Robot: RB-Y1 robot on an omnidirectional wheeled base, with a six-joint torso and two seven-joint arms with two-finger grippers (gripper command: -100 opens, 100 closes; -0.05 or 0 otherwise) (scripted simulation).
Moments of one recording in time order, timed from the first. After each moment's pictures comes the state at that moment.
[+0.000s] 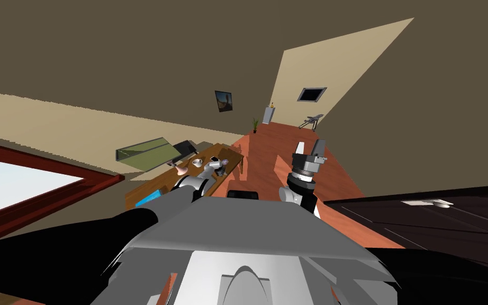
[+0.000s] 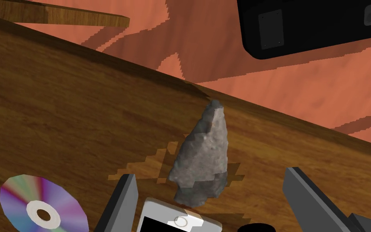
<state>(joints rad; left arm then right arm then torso) -0.56 0.27 0.00 -0.56 0.43 0.97 -0.34 0.52 -0.02 0.04 -2.39 -0.01 -0.57 0.12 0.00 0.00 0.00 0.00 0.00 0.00</state>
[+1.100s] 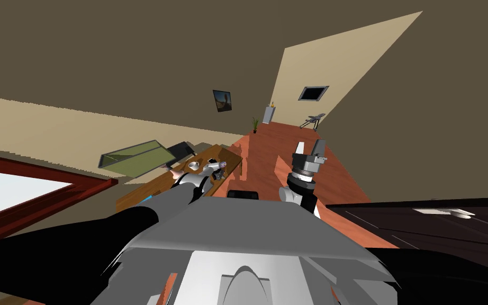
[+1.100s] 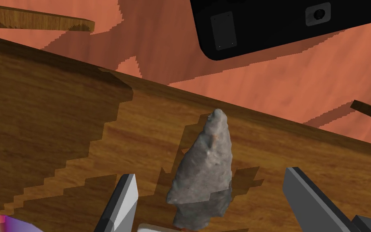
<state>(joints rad) -0.61 0.28 0.01 -0.37 0.42 1.00 -0.41 0.52 -0.02 0.04 -2.39 -0.01 -0.57 0.12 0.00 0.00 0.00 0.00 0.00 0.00</state>
